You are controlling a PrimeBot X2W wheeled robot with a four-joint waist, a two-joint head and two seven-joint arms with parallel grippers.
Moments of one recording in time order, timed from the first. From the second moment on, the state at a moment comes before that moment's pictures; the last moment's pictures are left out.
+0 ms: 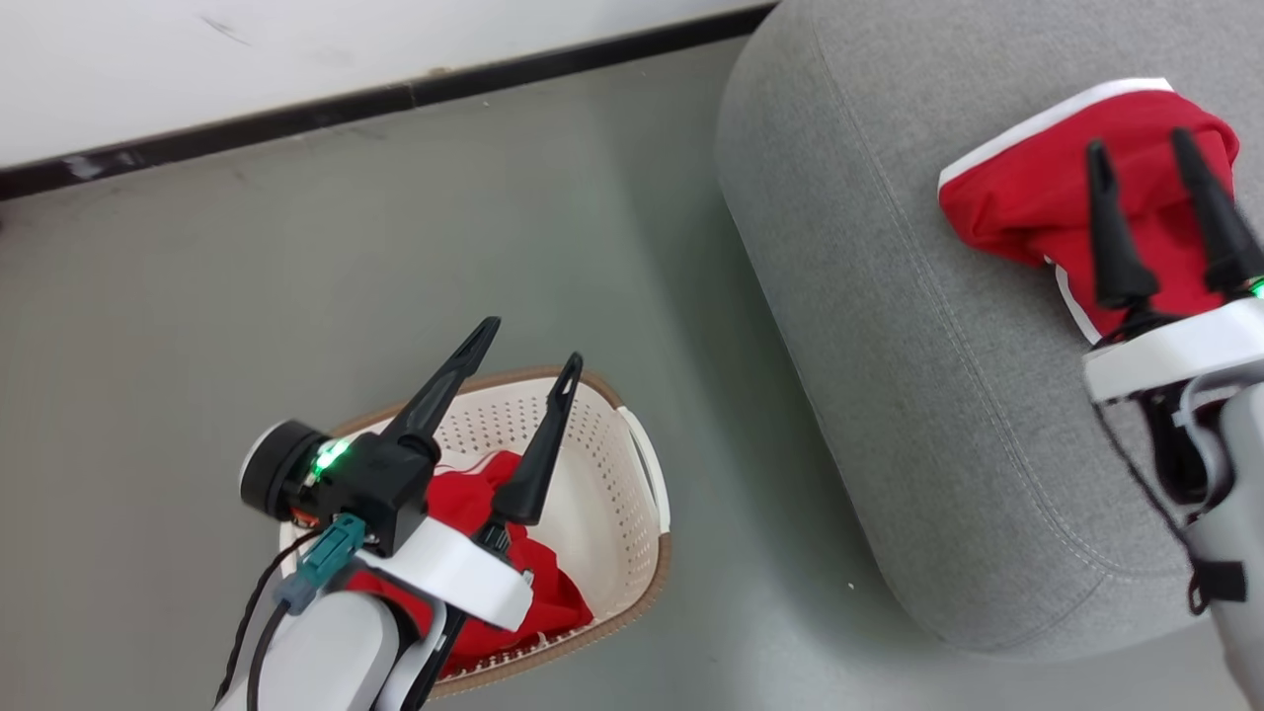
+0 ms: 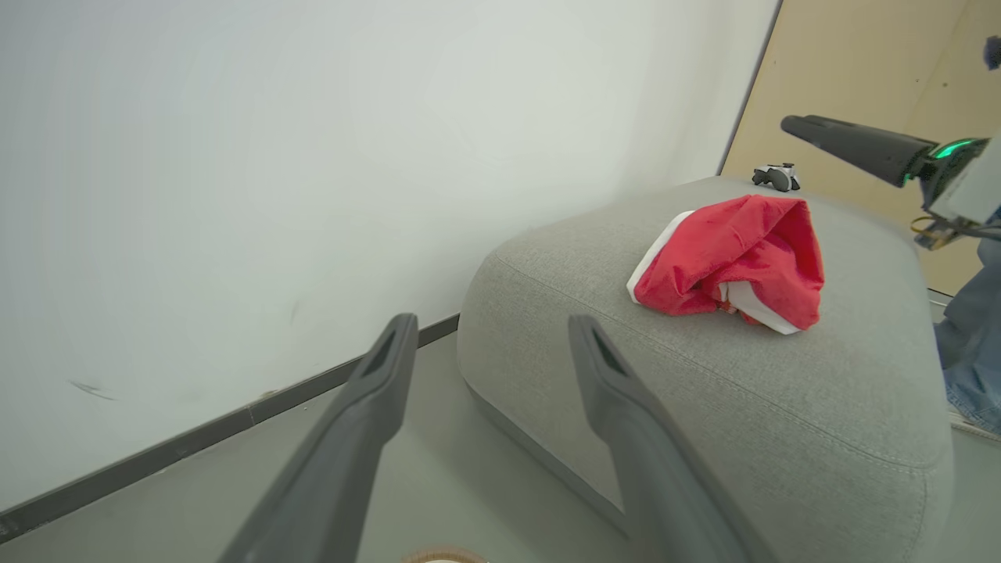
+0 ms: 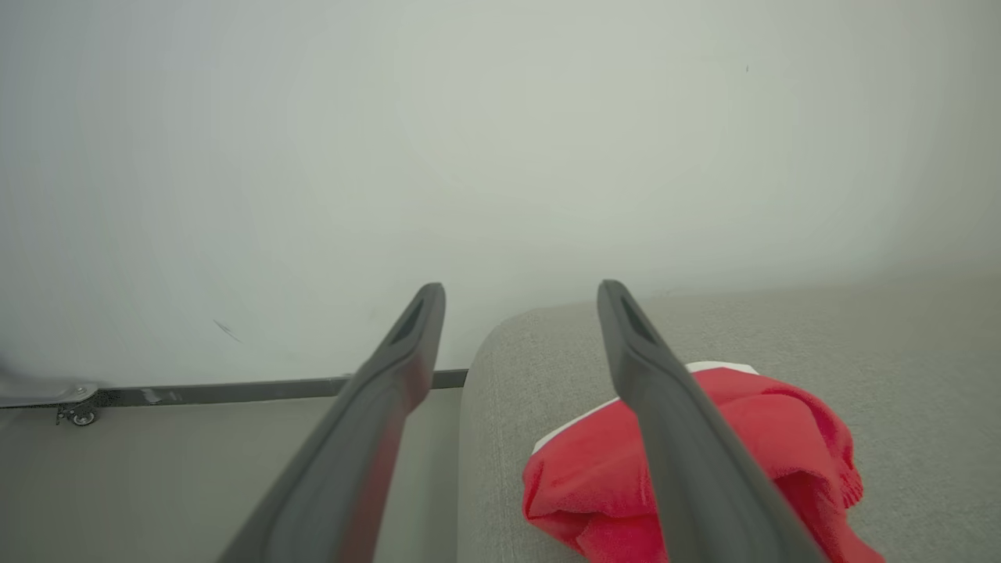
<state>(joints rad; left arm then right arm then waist) -0.39 0.31 -0.57 0.11 -0.37 0.02 -0.22 -0.58 -0.33 0.13 0.54 0.41 0.12 -0.25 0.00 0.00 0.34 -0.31</state>
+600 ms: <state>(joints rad) -0.26 0.29 -0.49 0.13 -0.41 0.10 -0.25 -0.47 -0.25 0.14 0.46 0.30 0.12 -0.25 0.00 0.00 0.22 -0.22</state>
